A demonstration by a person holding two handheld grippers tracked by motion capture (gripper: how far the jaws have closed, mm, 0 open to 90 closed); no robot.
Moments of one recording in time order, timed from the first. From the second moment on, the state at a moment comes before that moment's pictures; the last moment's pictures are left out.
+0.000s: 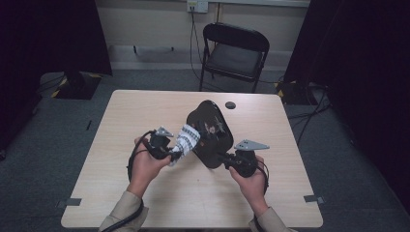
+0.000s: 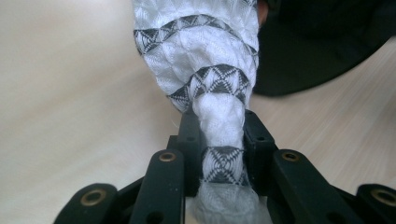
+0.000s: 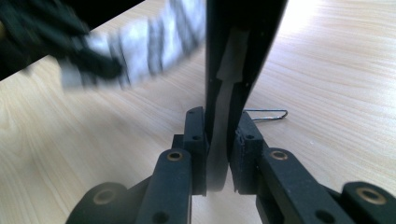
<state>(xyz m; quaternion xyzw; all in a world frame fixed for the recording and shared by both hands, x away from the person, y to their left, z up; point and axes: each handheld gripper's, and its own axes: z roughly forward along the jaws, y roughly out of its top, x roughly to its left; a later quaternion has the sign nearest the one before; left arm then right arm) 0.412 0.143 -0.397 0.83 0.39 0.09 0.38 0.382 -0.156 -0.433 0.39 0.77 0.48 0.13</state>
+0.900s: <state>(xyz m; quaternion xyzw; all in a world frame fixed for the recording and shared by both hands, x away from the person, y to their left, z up) 0.415 0.111 -0.352 0.84 0.33 0.11 0.42 0.384 -0.153 -0.433 0.39 0.77 0.48 0.13</state>
